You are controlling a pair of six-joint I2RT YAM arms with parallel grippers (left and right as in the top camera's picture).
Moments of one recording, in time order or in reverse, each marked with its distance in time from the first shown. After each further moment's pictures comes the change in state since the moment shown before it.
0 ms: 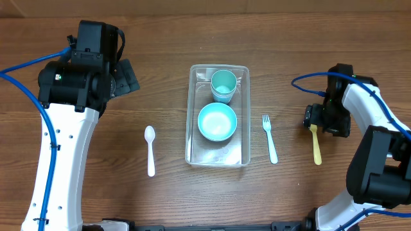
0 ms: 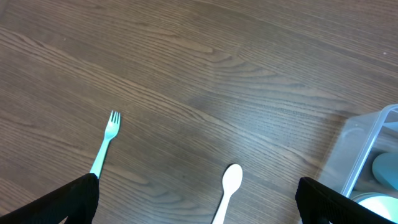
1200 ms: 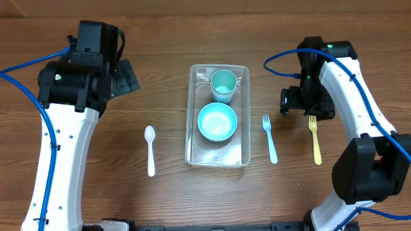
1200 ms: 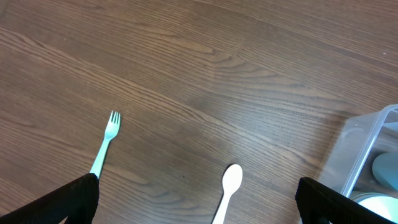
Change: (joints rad) left arm 0.000 0.000 0.000 0.000 0.000 0.000; right arm 0.254 0.017 0.393 -0.451 -0.050 0.115
